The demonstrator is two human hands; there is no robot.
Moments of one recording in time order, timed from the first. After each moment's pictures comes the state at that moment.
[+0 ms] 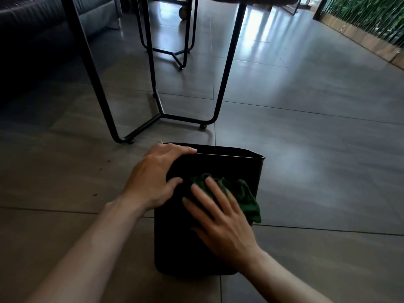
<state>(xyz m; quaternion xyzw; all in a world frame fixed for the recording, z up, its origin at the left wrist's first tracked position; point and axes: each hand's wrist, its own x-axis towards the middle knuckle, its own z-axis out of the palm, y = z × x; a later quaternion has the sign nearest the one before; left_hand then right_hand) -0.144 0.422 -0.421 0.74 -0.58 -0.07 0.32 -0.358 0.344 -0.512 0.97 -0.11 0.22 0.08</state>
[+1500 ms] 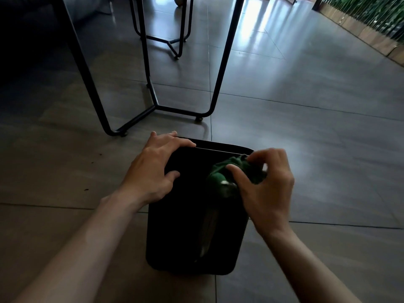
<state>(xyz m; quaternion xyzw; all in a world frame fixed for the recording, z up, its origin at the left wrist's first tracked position) -0.144 0.407 -0.427 0.73 -0.58 -0.11 0.35 -0.359 0.305 -0.427 0.78 -0.39 0.47 -0.17</state>
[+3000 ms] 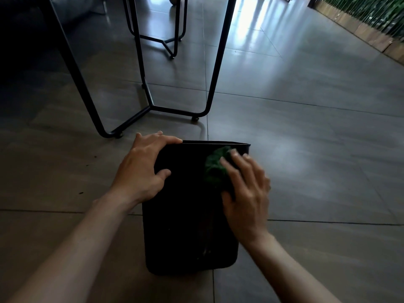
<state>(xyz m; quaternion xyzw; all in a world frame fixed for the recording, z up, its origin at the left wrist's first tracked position) -0.138 0.403 -0.427 0.76 -0.54 -0.11 0.35 -0.362 0.300 -0.481 0.88 -0.32 0.36 -0.01</state>
